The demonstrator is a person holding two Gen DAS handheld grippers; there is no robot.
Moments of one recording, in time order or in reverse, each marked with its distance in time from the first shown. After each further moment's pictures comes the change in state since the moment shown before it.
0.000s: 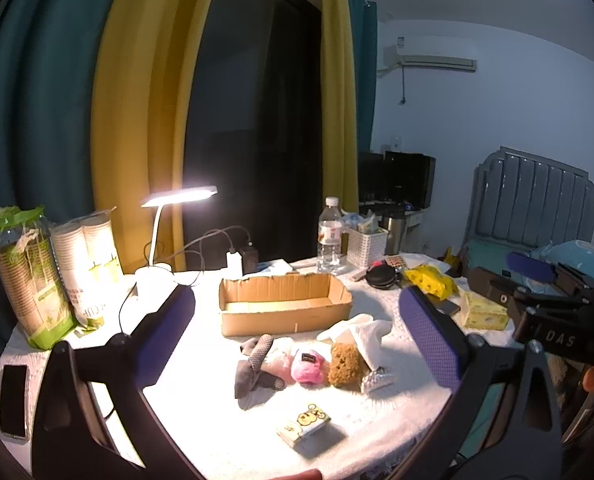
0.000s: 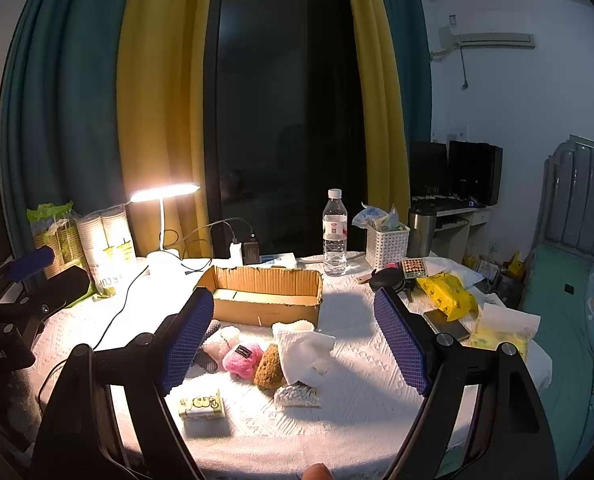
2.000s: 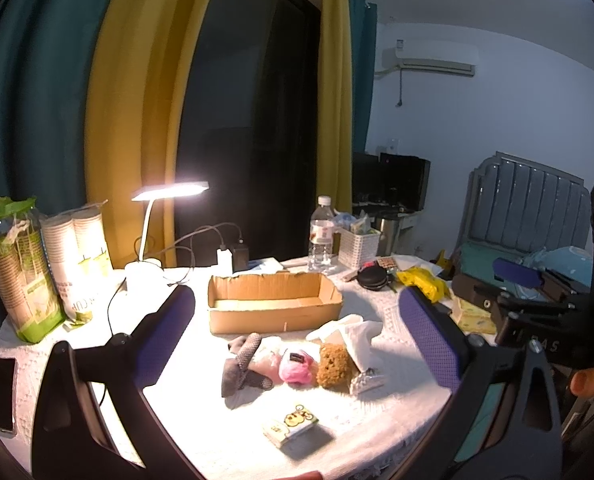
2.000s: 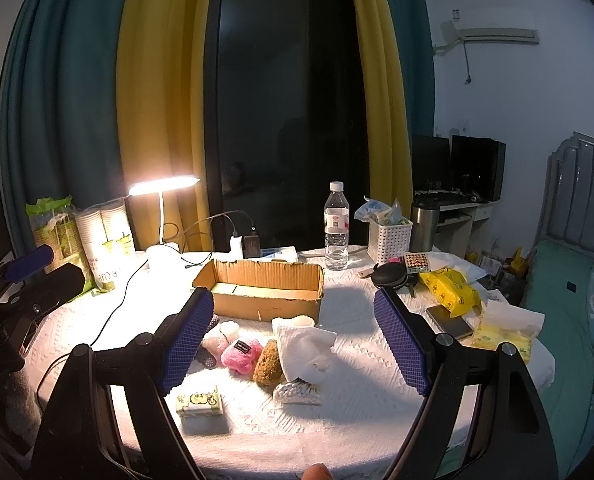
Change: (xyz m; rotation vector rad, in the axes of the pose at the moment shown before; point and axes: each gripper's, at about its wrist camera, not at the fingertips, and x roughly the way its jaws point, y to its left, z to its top) left arm 0.004 -0.007 0.002 -0.028 0.010 -0.024; right arm 0.003 0.001 -0.007 -0.002 0.017 0.006
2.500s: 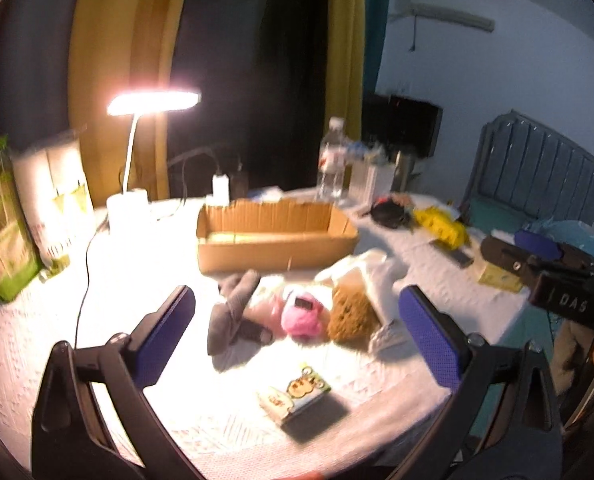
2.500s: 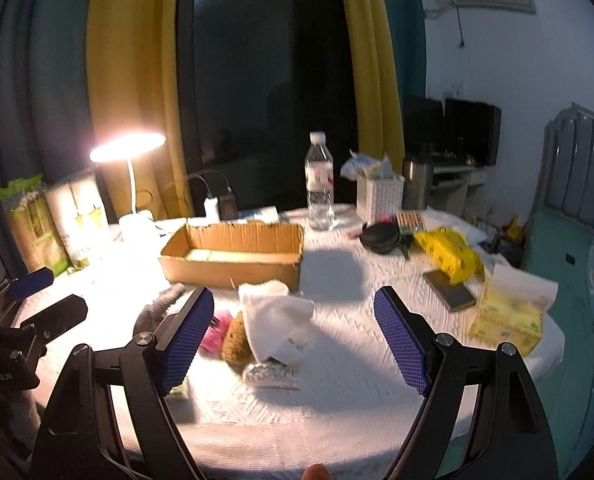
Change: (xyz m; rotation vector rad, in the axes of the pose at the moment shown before) left arm 0.085 0.014 -0.054 -0.028 0.245 0.017; right arm 0.062 -0.040 -0.033 0.034 0.152 -0.026
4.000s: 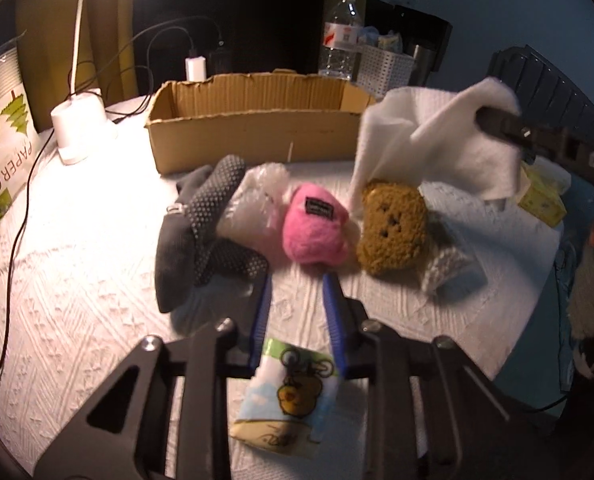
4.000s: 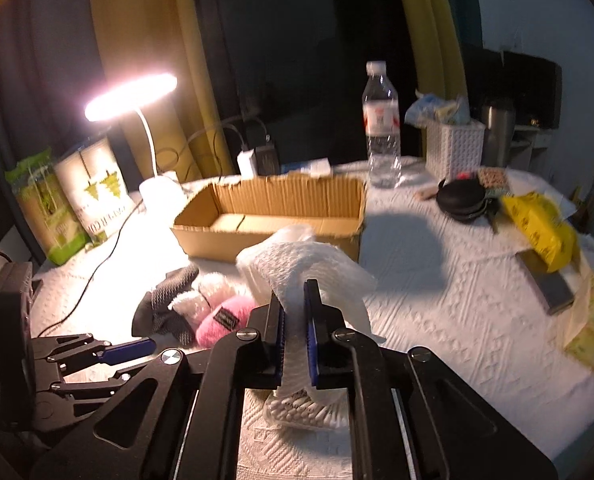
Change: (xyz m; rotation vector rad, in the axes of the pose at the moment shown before) left arm 0.127 0.014 -0.047 0.005 0.344 -0.028; right arm 0.114 0.011 0.009 0.001 0.149 0.219
